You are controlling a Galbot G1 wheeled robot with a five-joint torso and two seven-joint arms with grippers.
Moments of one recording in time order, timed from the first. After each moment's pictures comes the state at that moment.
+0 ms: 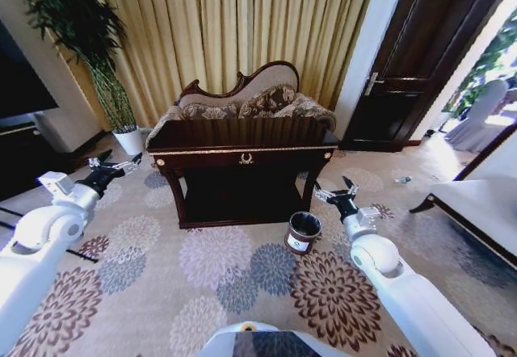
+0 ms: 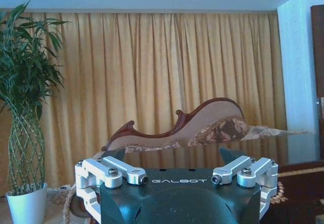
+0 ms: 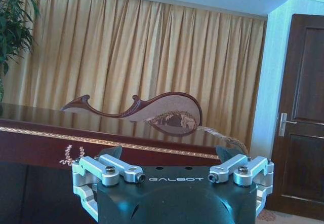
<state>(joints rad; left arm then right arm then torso) 1.26 -0.62 -0.80 -1.93 -0.92 0.19 -0.01 -1.28 0.90 0.46 2.01 0.49 -0.10 0.27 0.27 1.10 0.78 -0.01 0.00</state>
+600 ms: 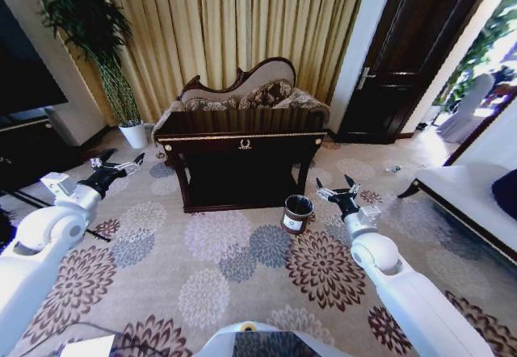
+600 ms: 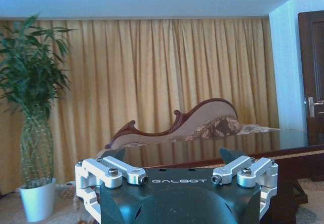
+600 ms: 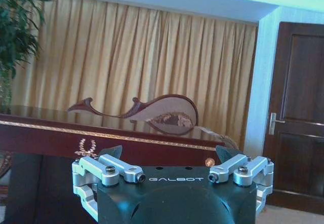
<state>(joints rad) 1.27 -0.62 -0.80 -1.94 -0.92 0.19 -0.01 -1.26 0.90 0.46 1.99 0.49 -0.08 0.26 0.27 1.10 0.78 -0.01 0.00</state>
